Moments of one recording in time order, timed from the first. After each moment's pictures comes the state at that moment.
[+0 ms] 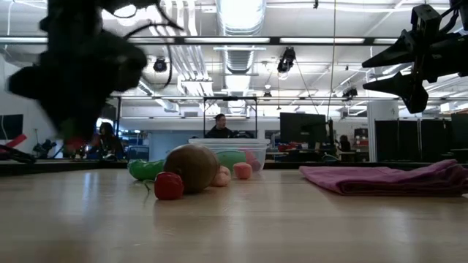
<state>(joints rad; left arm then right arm) -0.32 1.51 0.98 -0.82 0.03 -1.45 0.12 0.13 0.12 -0.13 0.47 0.70</state>
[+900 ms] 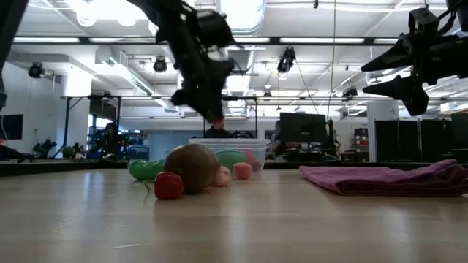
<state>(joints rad) 0.34 1.72 1.36 -0.69 0.01 -0.36 0.12 0.16 0.12 -0.13 0.47 0.72</state>
